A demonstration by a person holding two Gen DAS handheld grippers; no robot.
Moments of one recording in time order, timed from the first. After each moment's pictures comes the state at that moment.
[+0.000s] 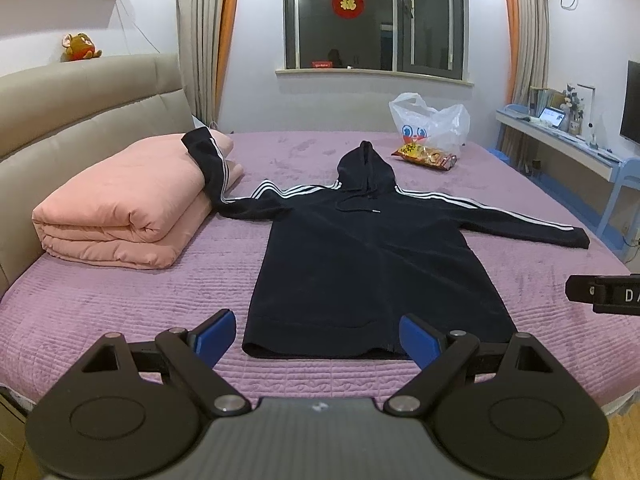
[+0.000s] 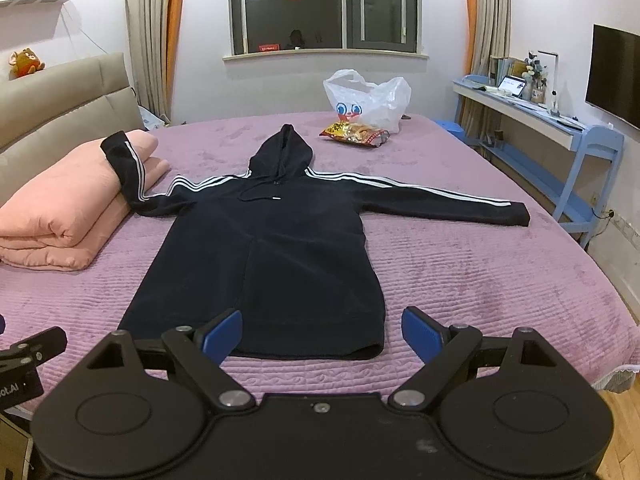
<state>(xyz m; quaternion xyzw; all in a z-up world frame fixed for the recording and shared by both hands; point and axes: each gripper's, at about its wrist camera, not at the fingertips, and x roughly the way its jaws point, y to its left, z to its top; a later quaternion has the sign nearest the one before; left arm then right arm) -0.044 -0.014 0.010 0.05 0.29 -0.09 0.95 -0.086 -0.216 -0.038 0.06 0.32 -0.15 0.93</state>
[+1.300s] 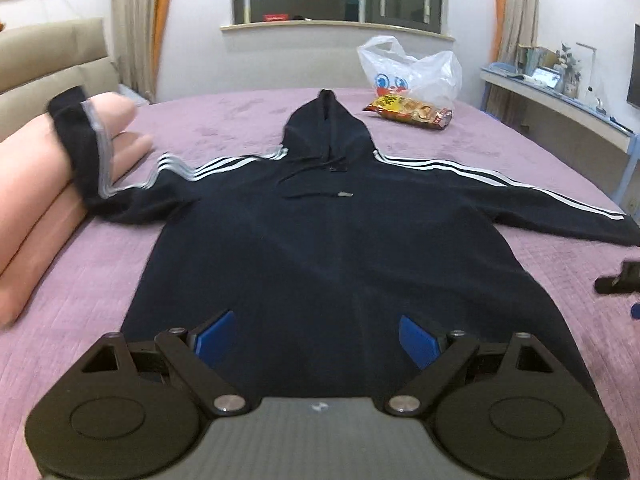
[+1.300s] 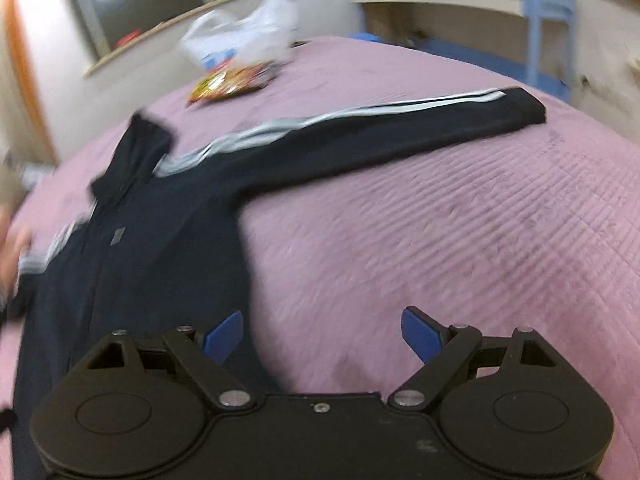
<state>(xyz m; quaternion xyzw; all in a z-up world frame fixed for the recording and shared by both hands) 0.285 -0.160 -0.147 0.07 0.34 -0.15 0.92 0.178 -0.463 -0.231 0.25 0.35 -0.26 0.86</state>
